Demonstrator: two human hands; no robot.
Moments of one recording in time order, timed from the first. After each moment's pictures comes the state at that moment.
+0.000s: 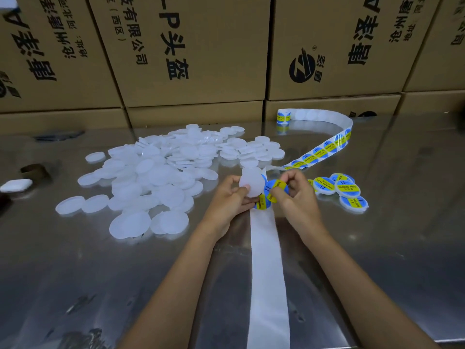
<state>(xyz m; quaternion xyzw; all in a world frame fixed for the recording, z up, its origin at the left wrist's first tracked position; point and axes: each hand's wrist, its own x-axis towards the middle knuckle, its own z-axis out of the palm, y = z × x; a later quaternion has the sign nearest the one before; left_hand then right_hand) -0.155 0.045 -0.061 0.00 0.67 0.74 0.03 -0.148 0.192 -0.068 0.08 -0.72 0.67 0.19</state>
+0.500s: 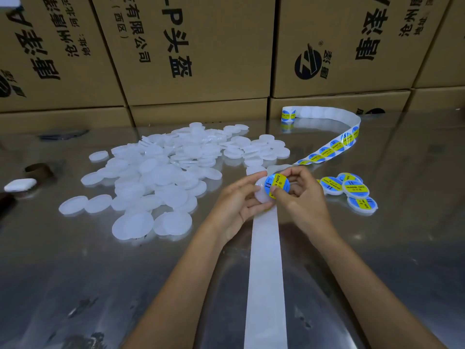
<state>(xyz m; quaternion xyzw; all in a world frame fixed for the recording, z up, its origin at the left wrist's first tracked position) -0.152 0.043 -0.053 0.03 0.54 0.83 0.13 -0.151 0.190 -0.065 0.09 -0.71 0.67 0.20</state>
